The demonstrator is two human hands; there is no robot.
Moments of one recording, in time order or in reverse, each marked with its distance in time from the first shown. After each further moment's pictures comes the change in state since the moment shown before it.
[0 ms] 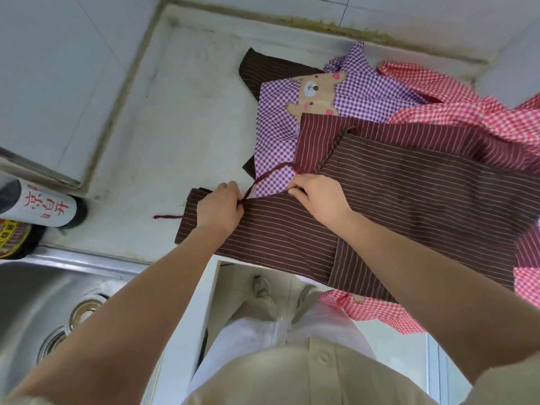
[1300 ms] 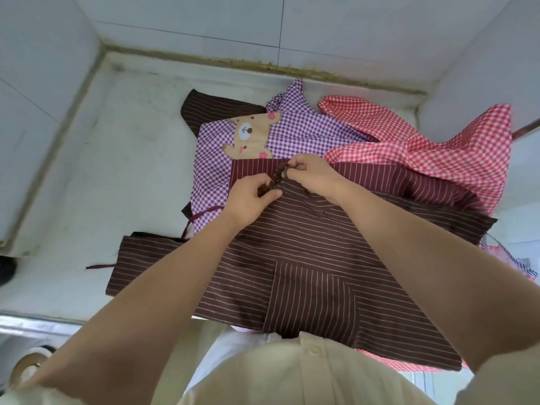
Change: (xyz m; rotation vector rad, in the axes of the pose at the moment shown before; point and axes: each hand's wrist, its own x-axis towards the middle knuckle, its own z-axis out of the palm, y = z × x) left_hand 0.086 0.178 -0.022 -0.652 -0.111 0.246; right_hand 0.056 0.119 -0.117 0.639 -0.231 0.497
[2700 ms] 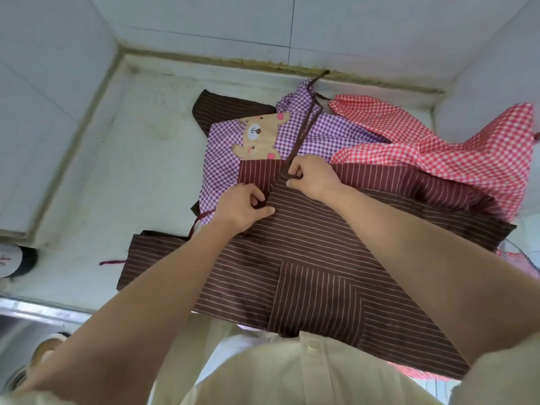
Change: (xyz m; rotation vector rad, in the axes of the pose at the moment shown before) left_hand -0.012 -0.019 -0.011 0.330 0.034 -0.188; right_hand 0.011 0.003 0.011 -0.477 0.090 -0.150
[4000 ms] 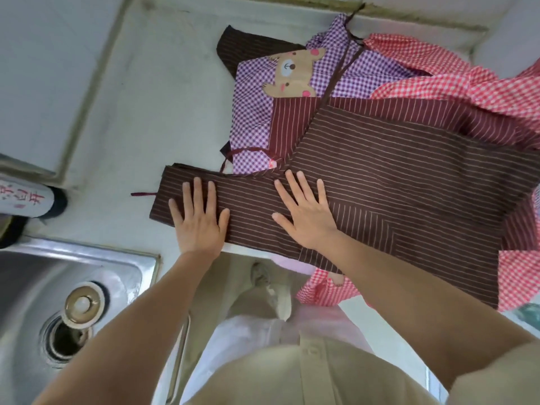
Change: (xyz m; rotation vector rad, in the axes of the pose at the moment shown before) left_hand -0.133 -0.168 0.046 0.583 0.157 -0.179; right_hand -0.120 -0.026 0.180 -0.475 -0.086 -0.131
